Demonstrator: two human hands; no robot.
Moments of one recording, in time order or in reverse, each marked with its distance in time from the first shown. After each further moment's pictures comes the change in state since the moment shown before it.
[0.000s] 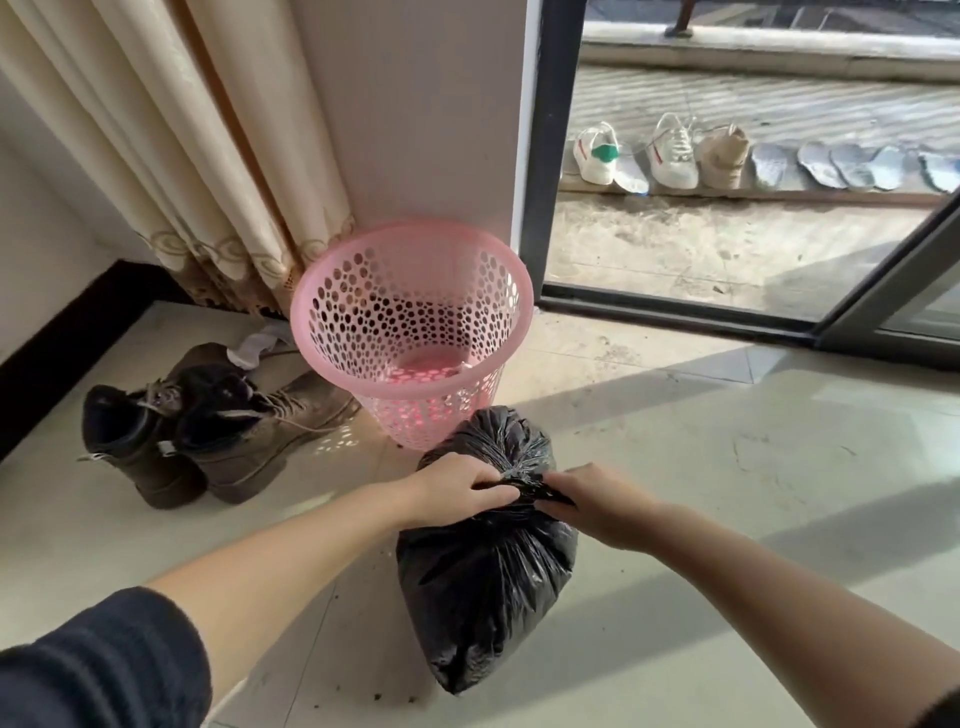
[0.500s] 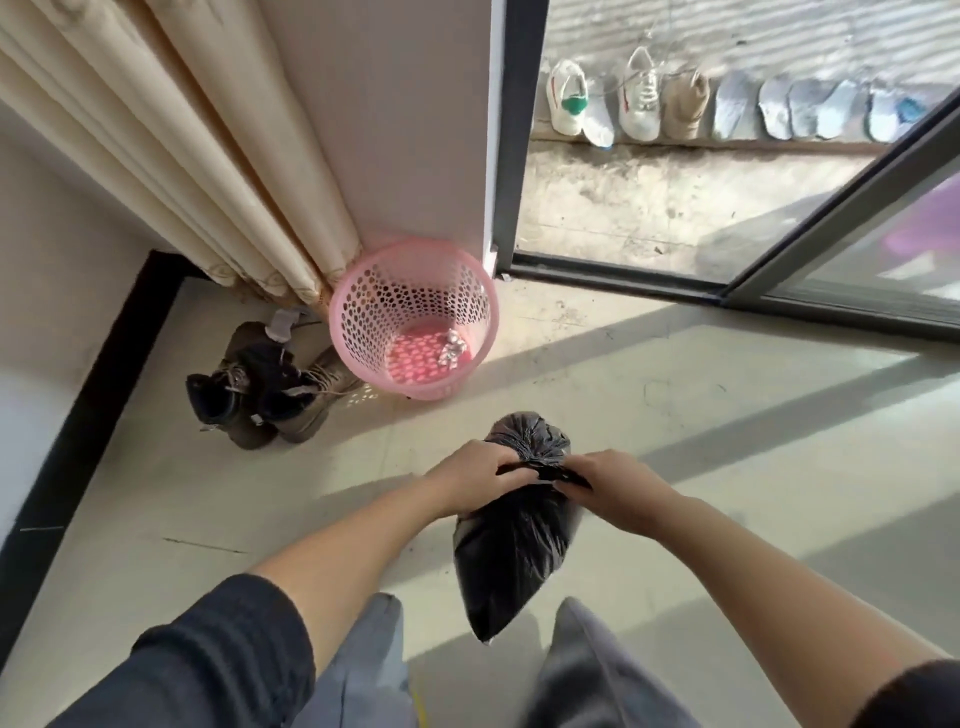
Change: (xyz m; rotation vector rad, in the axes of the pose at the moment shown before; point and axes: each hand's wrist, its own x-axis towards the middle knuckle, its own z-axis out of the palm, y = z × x) left_hand -0.114 0.186 -0.102 -0.102 -0.158 -0.087; right_hand -0.147 -0.090 -0.190 0.090 -0.124 0.154
